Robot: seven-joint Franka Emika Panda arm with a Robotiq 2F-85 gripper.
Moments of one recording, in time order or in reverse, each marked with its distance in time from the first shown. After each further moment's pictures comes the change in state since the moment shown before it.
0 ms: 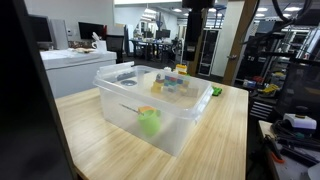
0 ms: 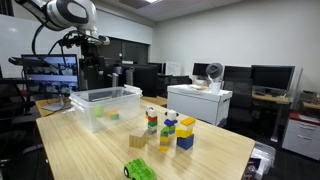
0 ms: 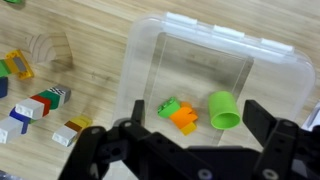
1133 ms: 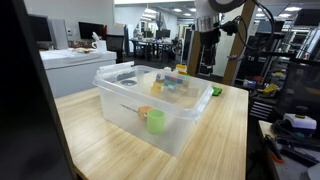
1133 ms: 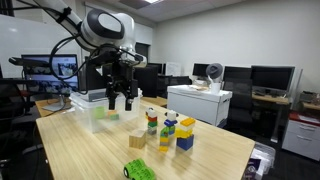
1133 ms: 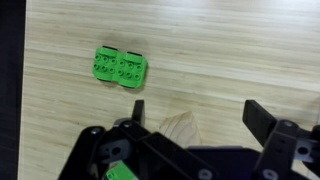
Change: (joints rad) arm -0.248 0.223 -0.244 0.037 -0.221 0.020 -0.169
